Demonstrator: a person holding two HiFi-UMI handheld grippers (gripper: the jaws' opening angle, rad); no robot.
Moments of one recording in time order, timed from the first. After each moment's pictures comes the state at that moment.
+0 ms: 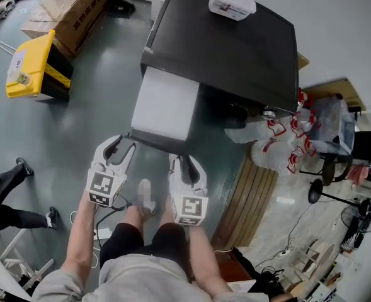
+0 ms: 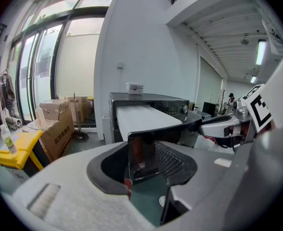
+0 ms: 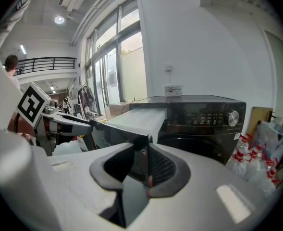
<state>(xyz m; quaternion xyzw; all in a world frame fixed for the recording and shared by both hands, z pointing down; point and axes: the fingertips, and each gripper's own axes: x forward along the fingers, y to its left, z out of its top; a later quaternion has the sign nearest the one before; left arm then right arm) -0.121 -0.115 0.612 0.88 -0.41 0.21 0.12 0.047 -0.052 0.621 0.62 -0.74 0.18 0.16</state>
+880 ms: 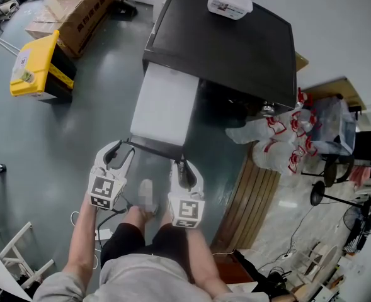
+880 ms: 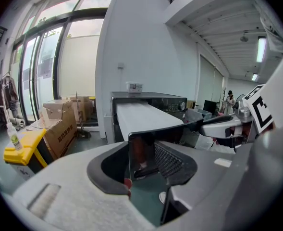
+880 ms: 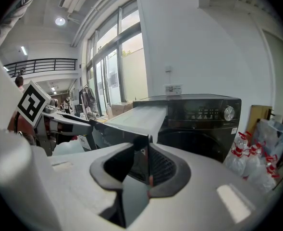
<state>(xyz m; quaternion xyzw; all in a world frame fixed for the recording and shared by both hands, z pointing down) -0.129 -0.076 0.621 0.87 -0.42 0.22 0.12 0.038 -0.014 0.633 0.62 -0.75 0.18 0.15</state>
